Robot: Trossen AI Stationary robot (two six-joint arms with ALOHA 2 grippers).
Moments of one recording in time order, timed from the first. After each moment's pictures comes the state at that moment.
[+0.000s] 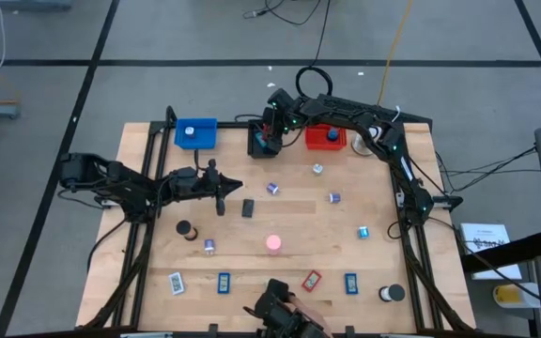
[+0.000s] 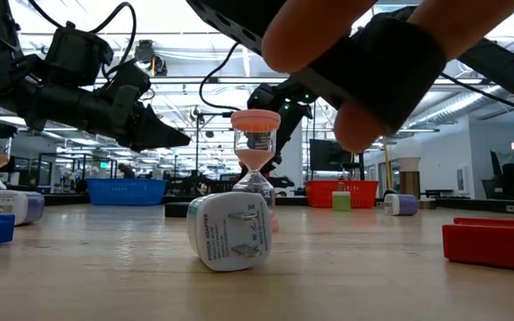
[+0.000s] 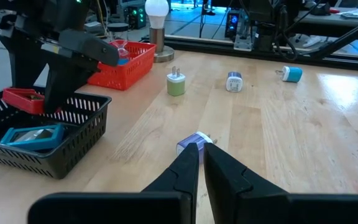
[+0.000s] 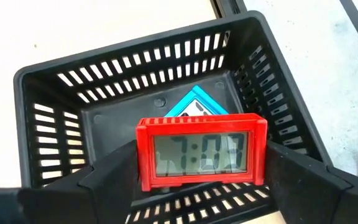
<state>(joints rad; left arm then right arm) 0.21 1.41 0.17 1.05 -0.01 -0.03 -0.61 2.28 1.85 -0.48 -0.21 -0.27</state>
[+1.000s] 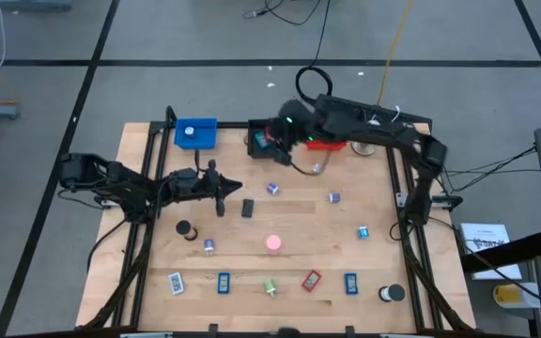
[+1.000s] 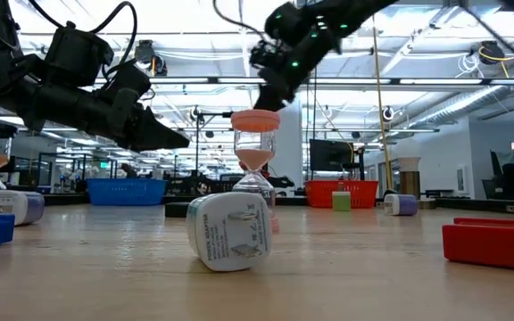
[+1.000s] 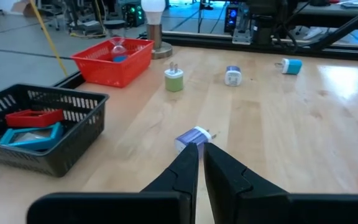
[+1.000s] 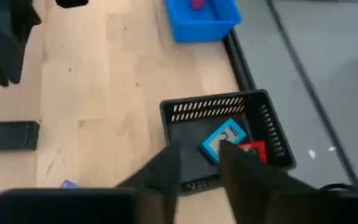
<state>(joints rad) 0.19 1.41 0.17 1.03 -0.02 -0.01 -0.40 1.80 1.48 -0.38 -0.02 -0.27</state>
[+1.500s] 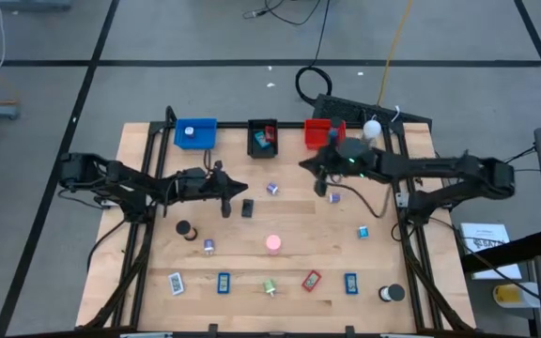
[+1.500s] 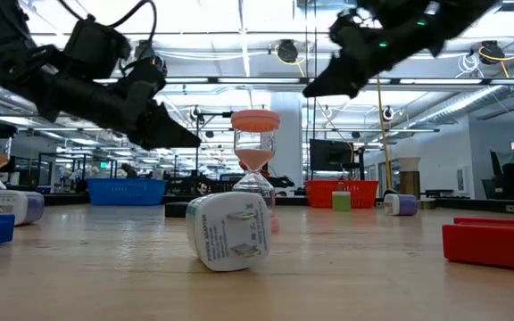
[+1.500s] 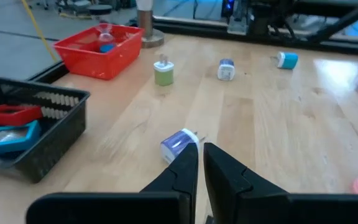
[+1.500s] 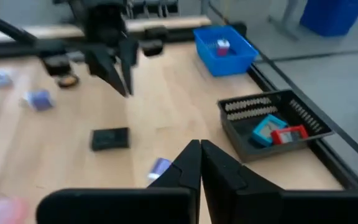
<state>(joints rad) 0.16 1.41 0.30 0.84 -0.03 -0.04 -0.27 1.21 0.70 0.16 -0.02 -0.01</state>
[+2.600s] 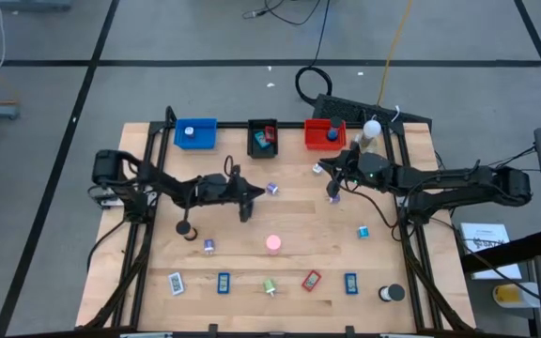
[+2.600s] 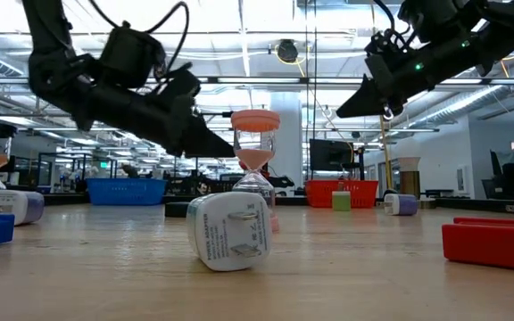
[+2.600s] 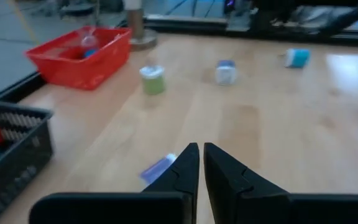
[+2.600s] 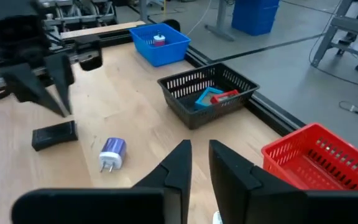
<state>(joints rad) 0.11 1.70 0.47 0.94 -0.10 -0.02 -0.23 1.02 0.44 0.26 0.26 0.09</state>
